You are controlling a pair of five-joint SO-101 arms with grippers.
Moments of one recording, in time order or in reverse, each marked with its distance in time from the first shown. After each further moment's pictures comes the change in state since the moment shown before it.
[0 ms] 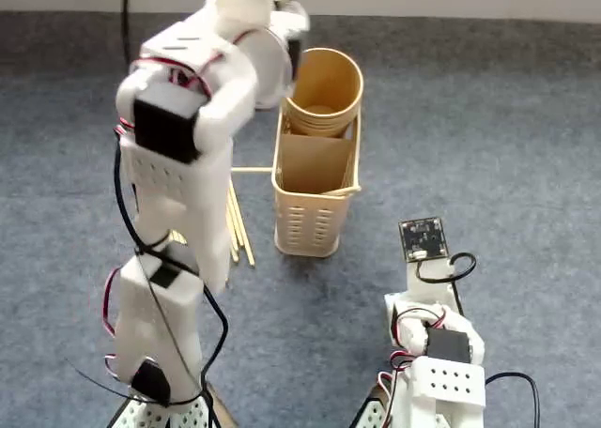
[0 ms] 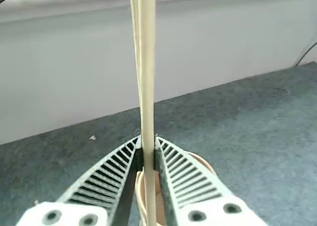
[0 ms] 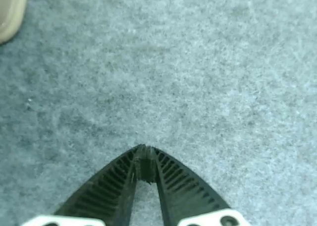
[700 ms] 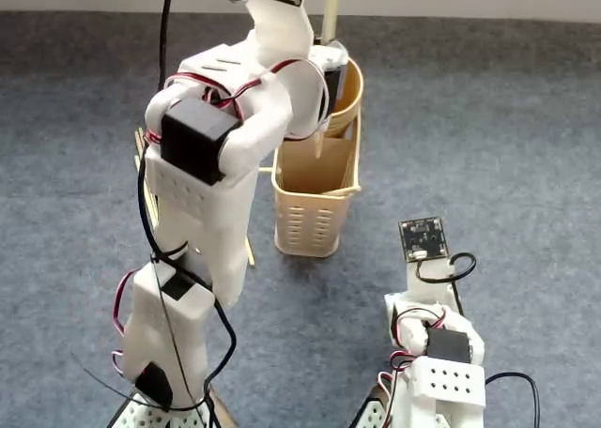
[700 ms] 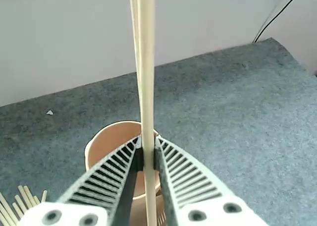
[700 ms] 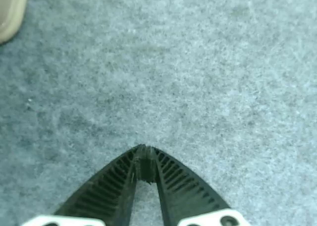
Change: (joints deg) left arm 6.2 -0.5 1.1 5.9 6.5; right arm 0.0 0.0 0.0 0.0 0.0
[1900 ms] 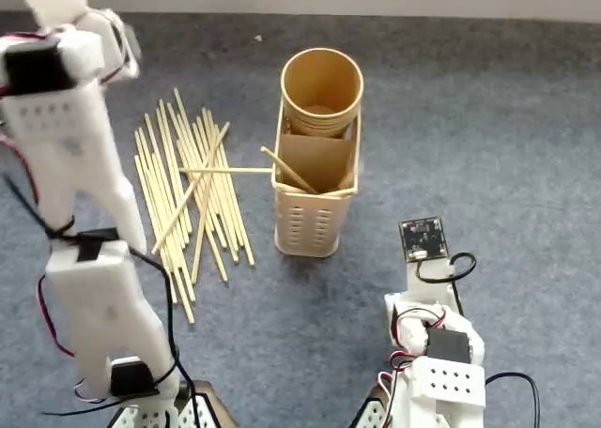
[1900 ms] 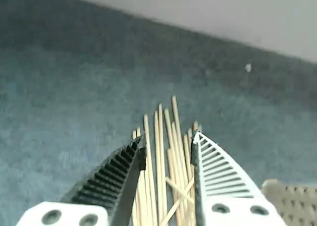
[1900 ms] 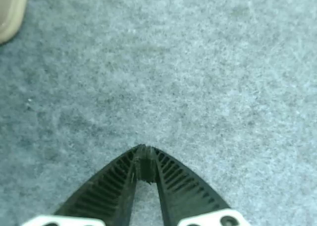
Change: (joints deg) left arm -39.9 7.3 18.8 0.4 -2.2; right arm 0.0 0.0 0.0 0.0 0.0
